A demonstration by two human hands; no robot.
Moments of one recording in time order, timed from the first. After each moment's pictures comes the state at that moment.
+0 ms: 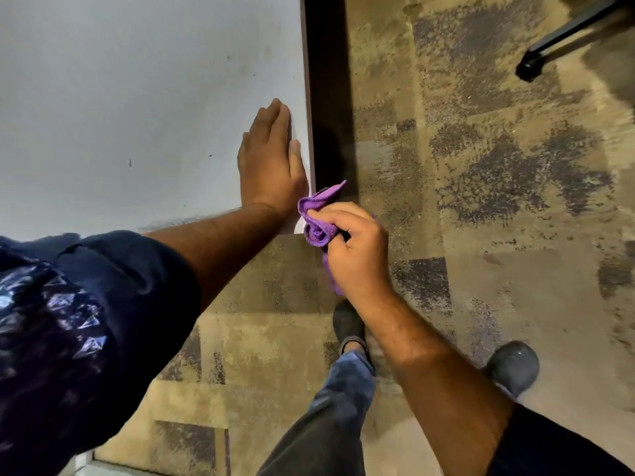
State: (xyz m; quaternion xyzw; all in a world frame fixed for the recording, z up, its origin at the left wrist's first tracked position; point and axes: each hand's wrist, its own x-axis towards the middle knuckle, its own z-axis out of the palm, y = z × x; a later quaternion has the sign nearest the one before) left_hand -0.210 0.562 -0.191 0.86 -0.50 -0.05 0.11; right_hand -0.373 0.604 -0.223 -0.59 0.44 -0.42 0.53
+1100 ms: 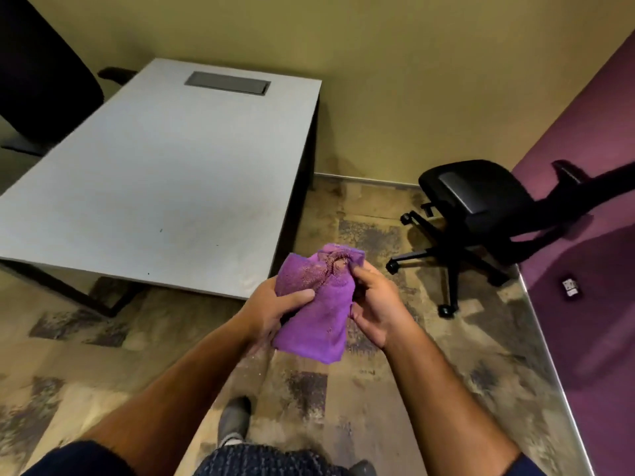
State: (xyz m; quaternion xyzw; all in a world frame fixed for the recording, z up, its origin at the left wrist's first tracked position) left_hand -0.393 0.677 0.057 0.55 -0.22 -0.54 0.59; right_hand -0.548 0.554 0.078 -0.30 0.39 -0.25 0.84
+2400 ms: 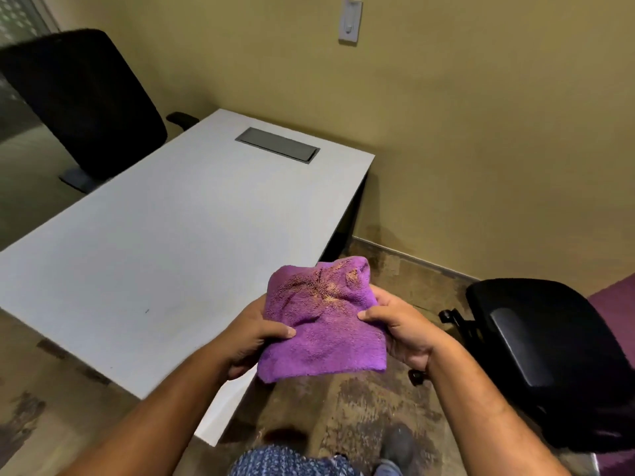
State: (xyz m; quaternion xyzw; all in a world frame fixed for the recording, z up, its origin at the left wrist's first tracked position) left_hand -0.241 0.443 0.092 0.58 -0.16 -0.50 0.62; right_hand -0.419 0.212 0.109 -0.50 0.24 0.02 0.83
